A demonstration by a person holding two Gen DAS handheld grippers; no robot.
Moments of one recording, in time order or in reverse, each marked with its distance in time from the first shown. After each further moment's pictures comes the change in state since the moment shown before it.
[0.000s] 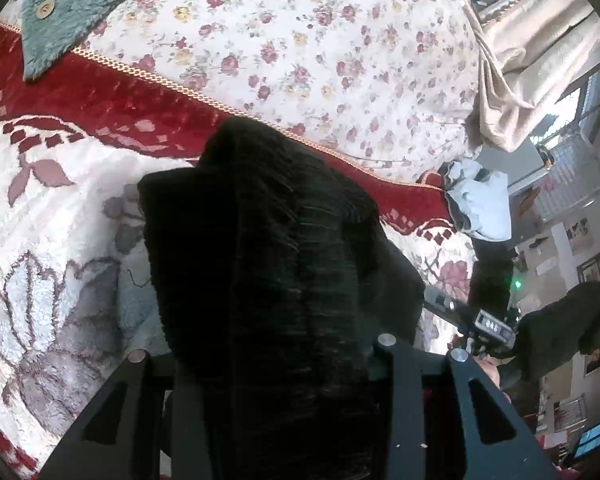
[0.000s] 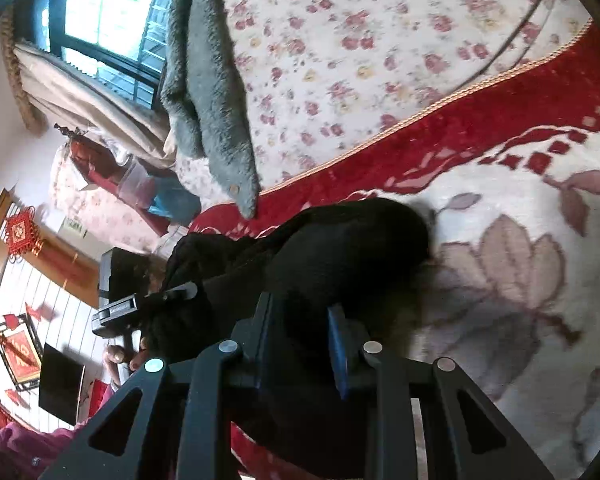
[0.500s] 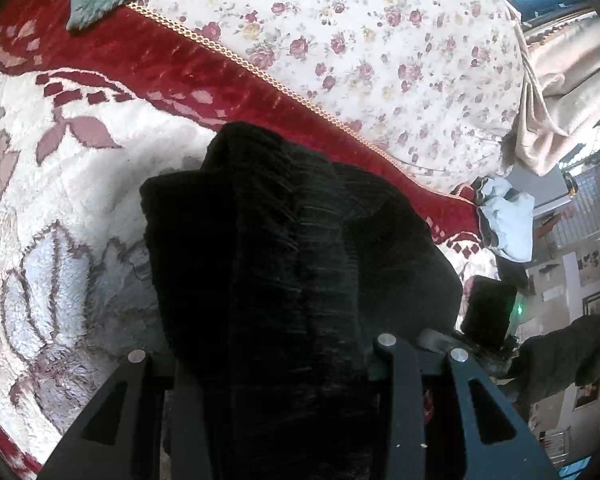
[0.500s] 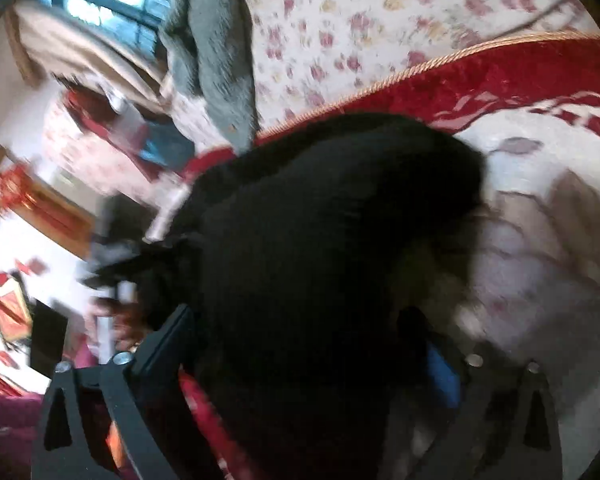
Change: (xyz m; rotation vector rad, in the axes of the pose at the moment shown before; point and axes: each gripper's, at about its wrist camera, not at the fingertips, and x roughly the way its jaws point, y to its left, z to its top) left arm 0.009 0.044 0.001 -0.112 0.028 0.054; right arm 0.082 0.005 -0.018 -0.063 0.167 0.039
